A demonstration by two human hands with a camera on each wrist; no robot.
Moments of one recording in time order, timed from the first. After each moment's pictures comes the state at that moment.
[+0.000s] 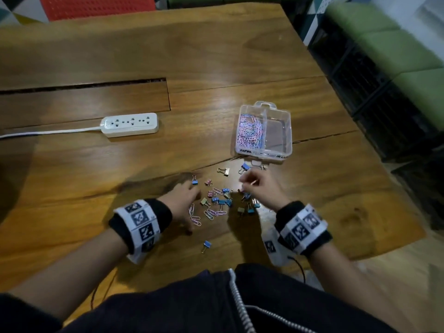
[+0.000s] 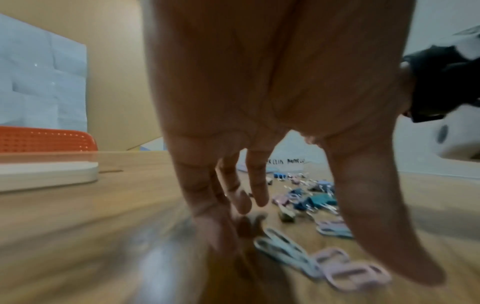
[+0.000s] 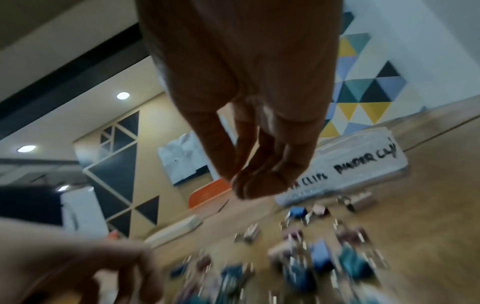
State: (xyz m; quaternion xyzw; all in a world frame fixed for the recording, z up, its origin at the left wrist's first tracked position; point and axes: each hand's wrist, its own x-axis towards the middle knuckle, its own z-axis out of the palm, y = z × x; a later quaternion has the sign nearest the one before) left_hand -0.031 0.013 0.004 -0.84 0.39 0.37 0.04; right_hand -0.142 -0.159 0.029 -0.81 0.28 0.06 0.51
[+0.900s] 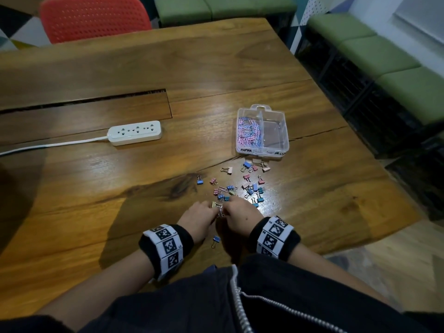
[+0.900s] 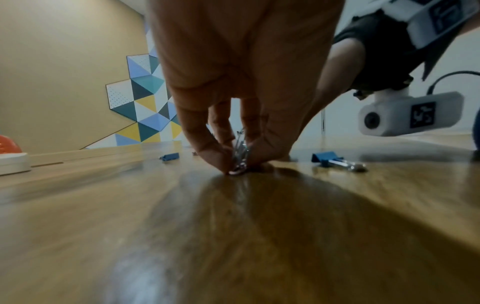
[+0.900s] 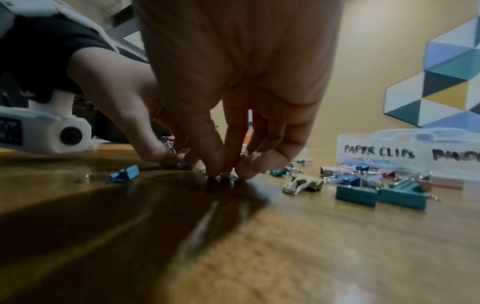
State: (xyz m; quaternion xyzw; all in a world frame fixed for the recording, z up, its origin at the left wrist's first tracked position) left_hand -0.081 0.026 -0.005 -0.84 0.49 0.24 0.00; right_hand -0.152 -0.087 -0.015 -0.96 0.14 0.15 0.21
